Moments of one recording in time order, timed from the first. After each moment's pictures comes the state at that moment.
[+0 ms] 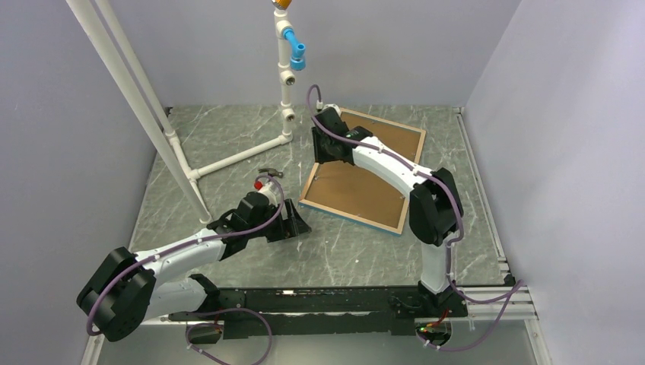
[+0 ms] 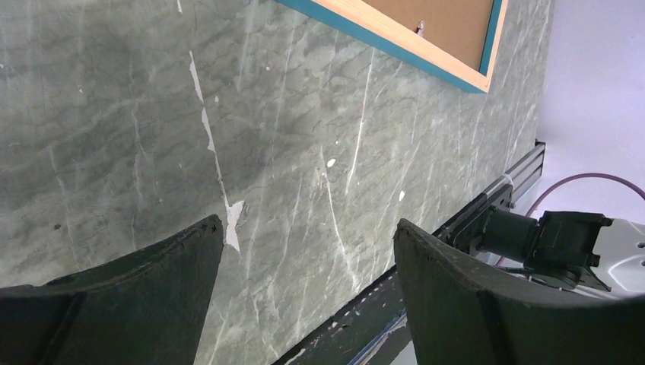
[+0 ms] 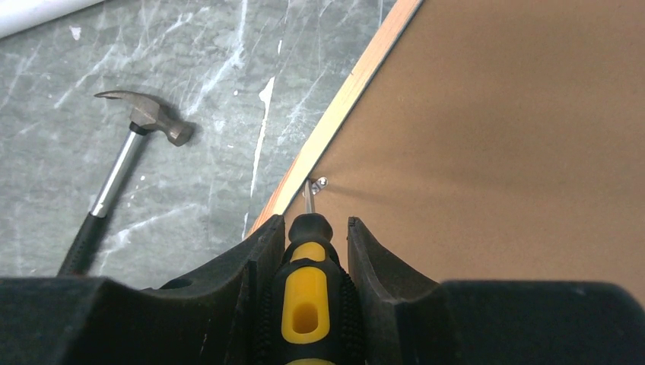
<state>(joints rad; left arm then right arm) -0.68 1.15 0.44 0.07 0.22 -0.88 0.65 1.94 1.66 -0.54 0.18 0.41</state>
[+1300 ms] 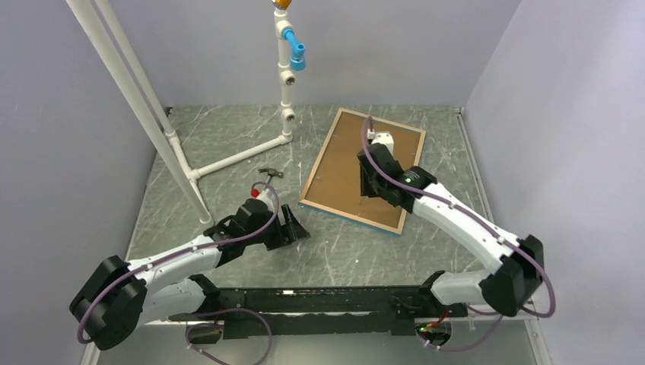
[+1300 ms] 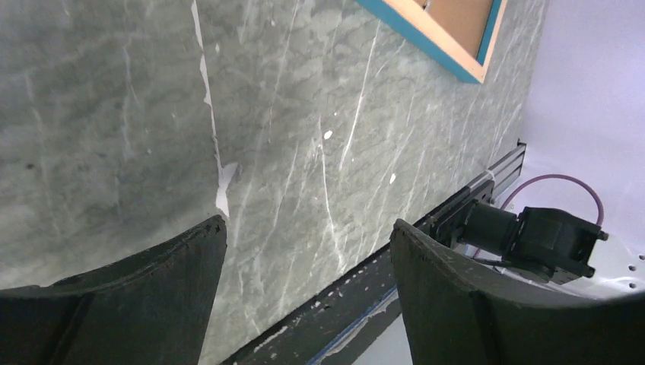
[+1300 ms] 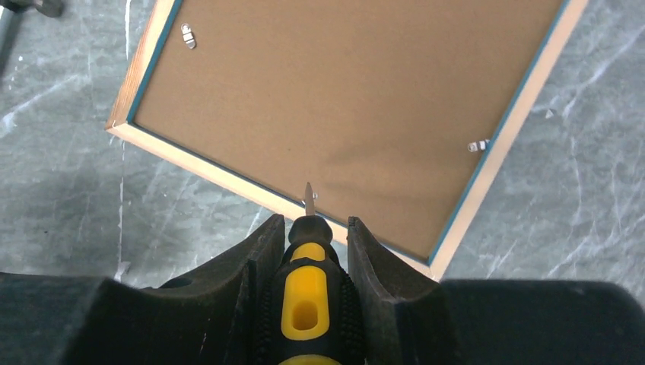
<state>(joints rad) -0.70 1.06 0.39 0.04 0.21 -0.97 0.69 1.32 1.16 -0.71 0.40 0.46</state>
